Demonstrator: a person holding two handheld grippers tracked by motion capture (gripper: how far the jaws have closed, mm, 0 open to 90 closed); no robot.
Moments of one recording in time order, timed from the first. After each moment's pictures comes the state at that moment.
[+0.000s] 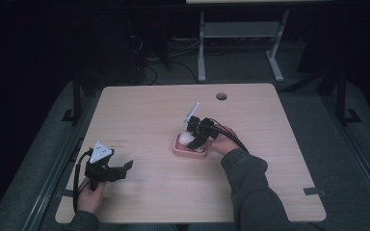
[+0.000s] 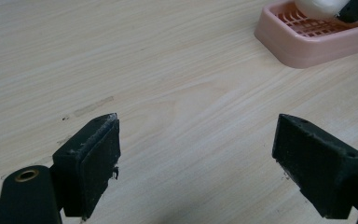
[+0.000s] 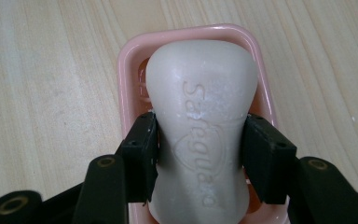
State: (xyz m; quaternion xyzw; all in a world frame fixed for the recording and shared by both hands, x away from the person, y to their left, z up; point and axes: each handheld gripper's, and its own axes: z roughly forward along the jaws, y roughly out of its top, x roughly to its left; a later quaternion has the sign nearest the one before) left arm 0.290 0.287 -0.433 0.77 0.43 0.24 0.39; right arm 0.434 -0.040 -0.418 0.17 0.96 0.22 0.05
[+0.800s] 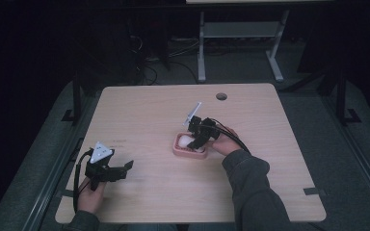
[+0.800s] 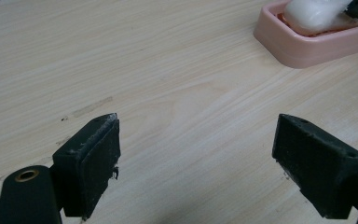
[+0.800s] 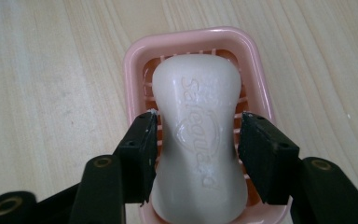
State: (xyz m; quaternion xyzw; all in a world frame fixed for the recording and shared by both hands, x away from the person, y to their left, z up) left arm 0.290 0.286 -0.433 0.78 0.43 0.24 0.39; right arm 0.430 -0.045 -0.413 0.18 0.96 0.23 0.05
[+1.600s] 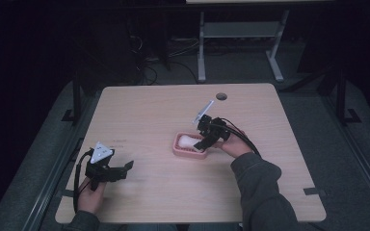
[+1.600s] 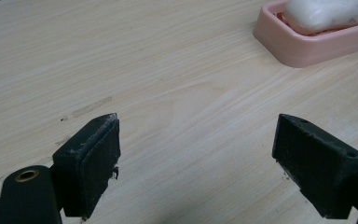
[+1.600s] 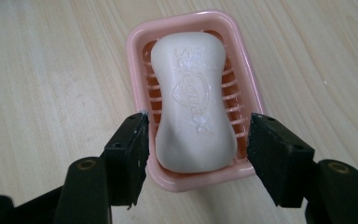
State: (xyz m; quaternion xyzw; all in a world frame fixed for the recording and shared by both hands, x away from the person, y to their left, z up) left arm 0.290 0.286 -0.433 0.78 0.43 0.24 0.39; right arm 0.419 -0.073 -0.400 0.21 0.94 0.25 0.05
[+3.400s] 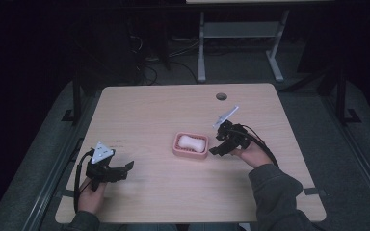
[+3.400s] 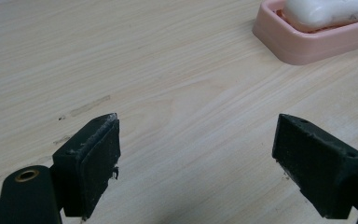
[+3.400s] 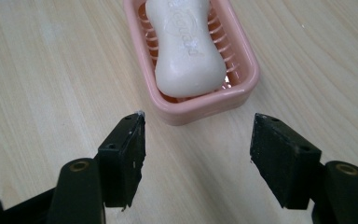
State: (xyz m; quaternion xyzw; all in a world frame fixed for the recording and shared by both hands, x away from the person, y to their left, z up) left arm 0.289 0.284 -0.435 0.78 0.43 0.24 0.39; right arm 0.391 -0.129 -0.400 0.25 0.92 0.28 0.05
